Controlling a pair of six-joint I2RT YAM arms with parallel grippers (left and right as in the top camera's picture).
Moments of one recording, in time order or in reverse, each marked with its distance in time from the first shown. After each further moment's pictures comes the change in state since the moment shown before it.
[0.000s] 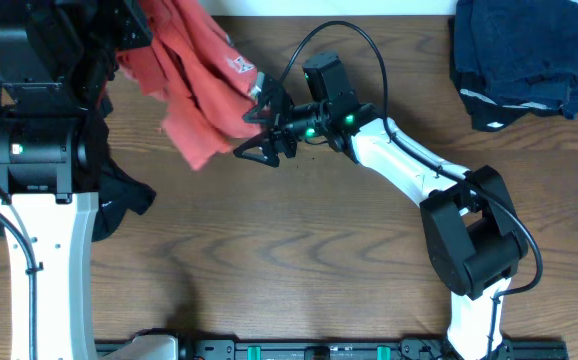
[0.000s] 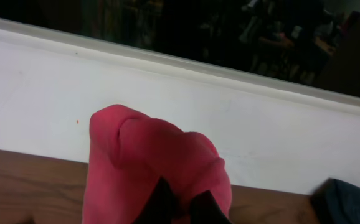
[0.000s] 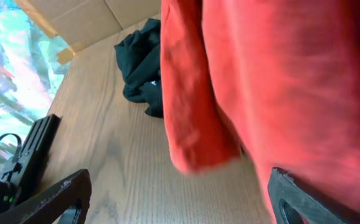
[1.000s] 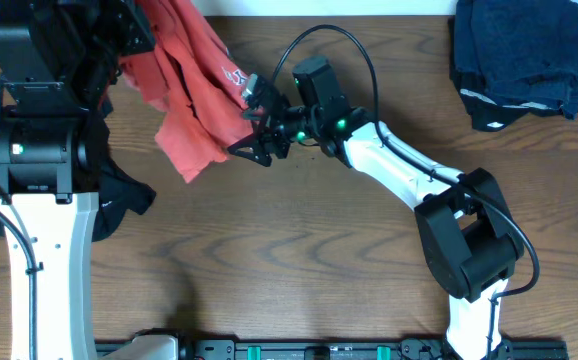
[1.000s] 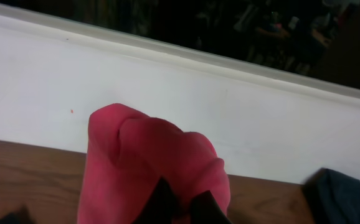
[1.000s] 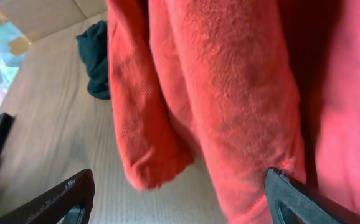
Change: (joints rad) left arm 0.000 0.000 0.000 -0.037 0.031 -0.018; right arm 0.034 0.000 0.000 0.017 0.176 -0.024
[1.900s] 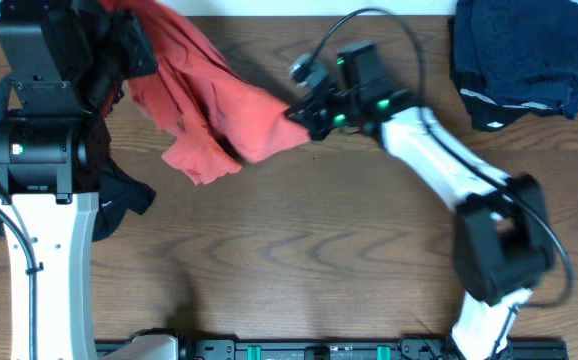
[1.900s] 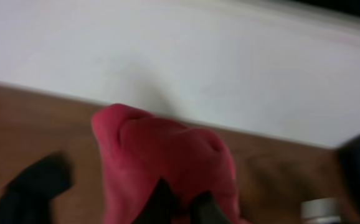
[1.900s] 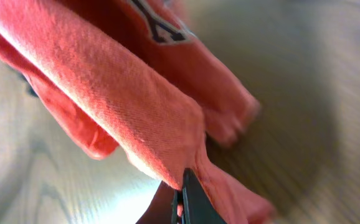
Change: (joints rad) left arm 0.000 0.000 0.000 -0.228 -0.105 0.041; right arm -0.169 -0.133 0.000 -0.304 0.175 0.056
